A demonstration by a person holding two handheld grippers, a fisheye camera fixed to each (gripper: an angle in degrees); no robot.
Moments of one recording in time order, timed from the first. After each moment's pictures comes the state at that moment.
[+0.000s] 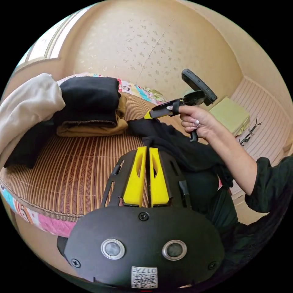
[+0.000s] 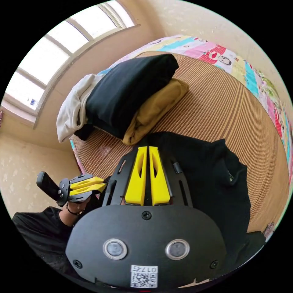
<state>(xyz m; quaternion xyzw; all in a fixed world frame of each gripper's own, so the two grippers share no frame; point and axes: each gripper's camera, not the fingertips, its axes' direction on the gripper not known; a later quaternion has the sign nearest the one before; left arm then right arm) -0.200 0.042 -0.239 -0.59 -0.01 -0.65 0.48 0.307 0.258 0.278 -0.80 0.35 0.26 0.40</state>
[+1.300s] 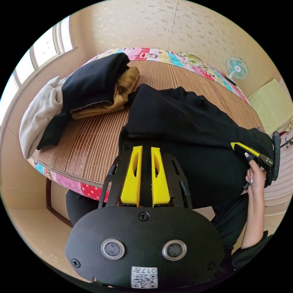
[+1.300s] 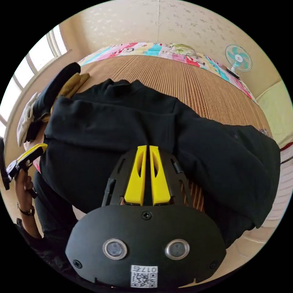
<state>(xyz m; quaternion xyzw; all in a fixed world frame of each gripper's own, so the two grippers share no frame) -0.081 0.029 -0.077 -0.83 -0.02 -0.45 0.33 0.112 0.080 0.068 -0.71 0.59 0.19 0.33</state>
